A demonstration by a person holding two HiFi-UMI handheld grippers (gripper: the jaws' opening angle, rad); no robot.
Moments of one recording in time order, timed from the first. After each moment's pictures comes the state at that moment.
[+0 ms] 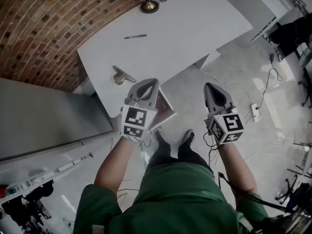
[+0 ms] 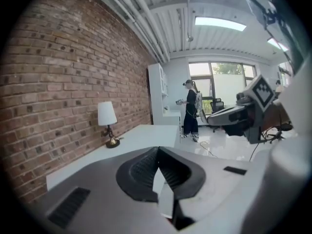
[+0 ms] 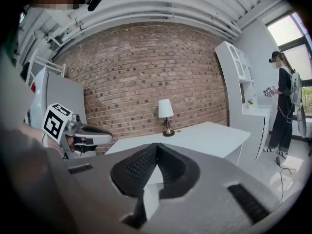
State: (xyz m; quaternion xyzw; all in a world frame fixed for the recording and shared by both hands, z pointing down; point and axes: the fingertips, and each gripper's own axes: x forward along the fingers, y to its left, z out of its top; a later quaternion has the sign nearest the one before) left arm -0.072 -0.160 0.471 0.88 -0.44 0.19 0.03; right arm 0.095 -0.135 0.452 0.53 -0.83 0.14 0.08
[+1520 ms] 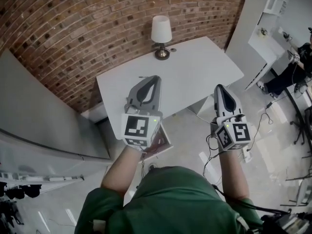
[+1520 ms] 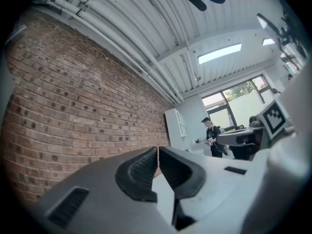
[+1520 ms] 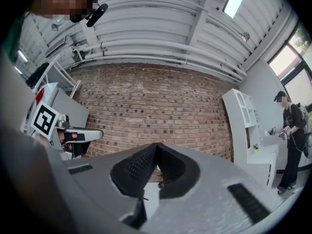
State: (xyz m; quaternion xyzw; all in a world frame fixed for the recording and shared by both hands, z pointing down) left arm -0.090 -0.149 0.201 0.83 -0.54 -0.04 -0.11; right arm 0.103 -0.139 0.214 0.54 -0.84 -0.06 -0.06
